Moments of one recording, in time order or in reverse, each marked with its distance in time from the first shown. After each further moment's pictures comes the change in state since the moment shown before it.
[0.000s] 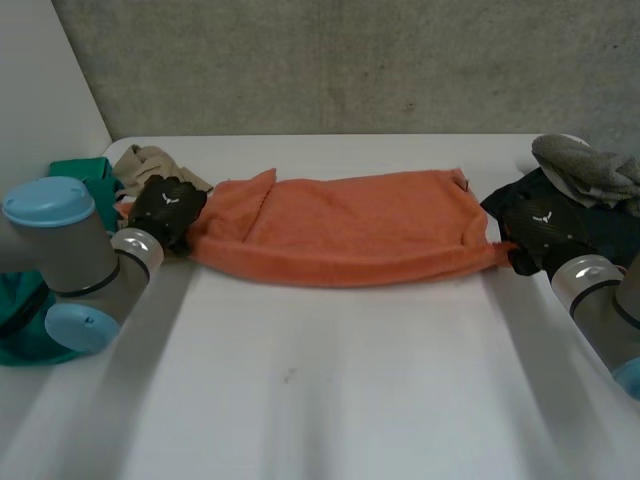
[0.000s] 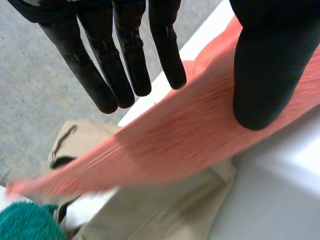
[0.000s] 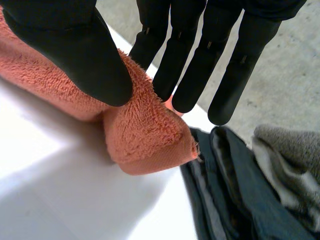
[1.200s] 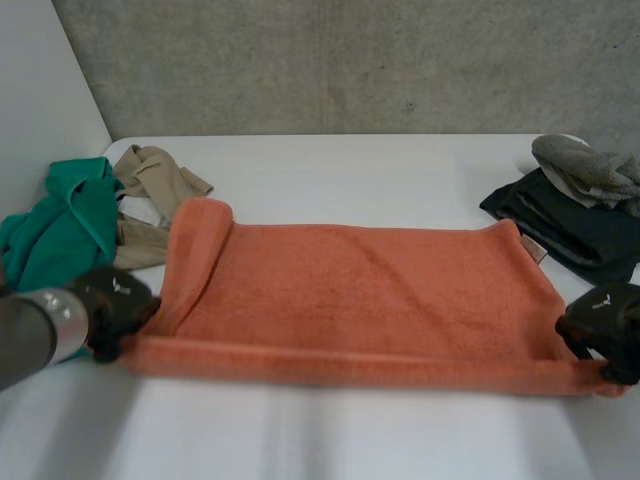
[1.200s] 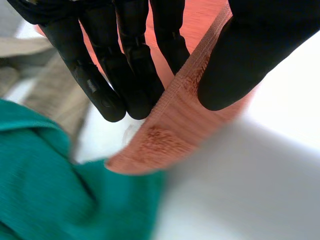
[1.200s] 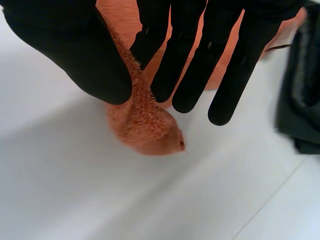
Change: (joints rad) left arm 0.060 0.436 -0.273 -0.703 -0.067 0.298; right arm -0.167 -0.233 -0.046 0.992 0.039 -0.590; left_hand 0.465 0.504 0.494 0.505 0.482; right_hand 0.000 0.000 0.000 0.000 0.000
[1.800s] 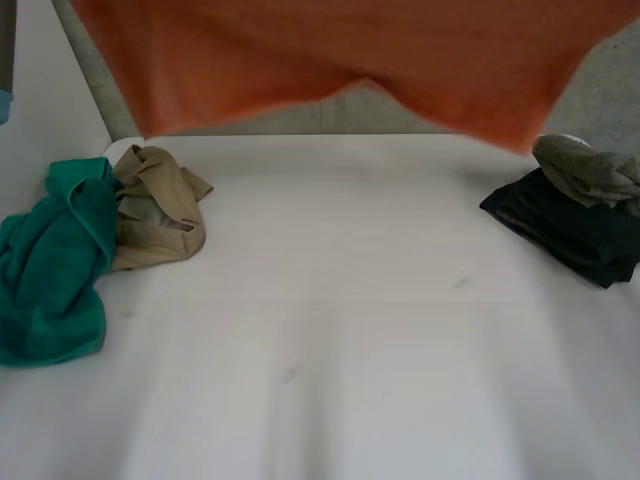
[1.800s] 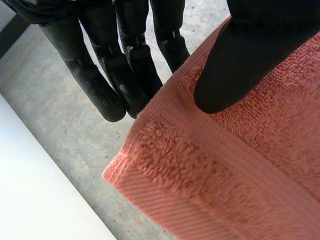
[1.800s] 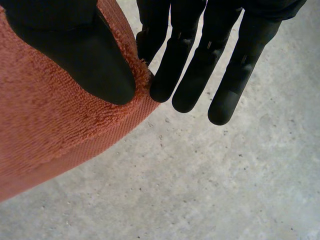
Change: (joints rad) left arm -0.060 -0.162 0.911 0.669 -0.006 -0.380; right arm 0.120 0.032 -0.529 -0.992 0.125 0.538; left_hand 0.000 0.001 0.001 0.001 0.005; right_hand 0.000 0.000 0.000 0.000 0.012
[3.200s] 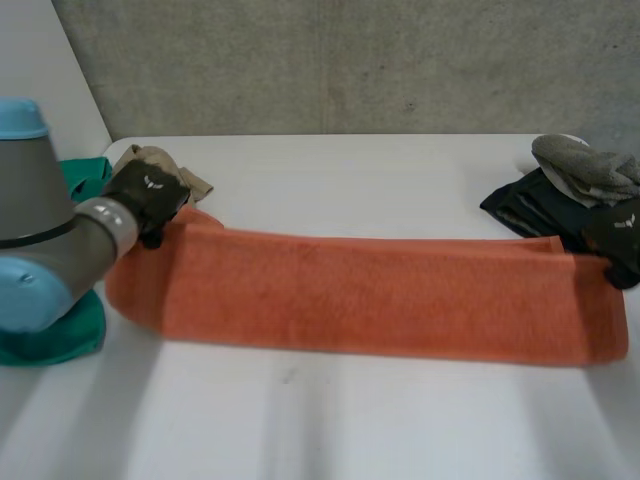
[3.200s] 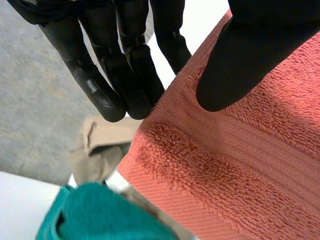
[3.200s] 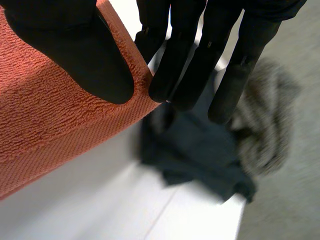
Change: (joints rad) left arm -0.028 -0.070 -0.546 -0.430 -0.004 0.257; right arm -0.191 0.072 0.459 0.519 -0.222 -0.360; left_hand 0.000 0.000 0.000 0.000 0.002; right_hand 0.000 0.012 0.000 0.000 0.000
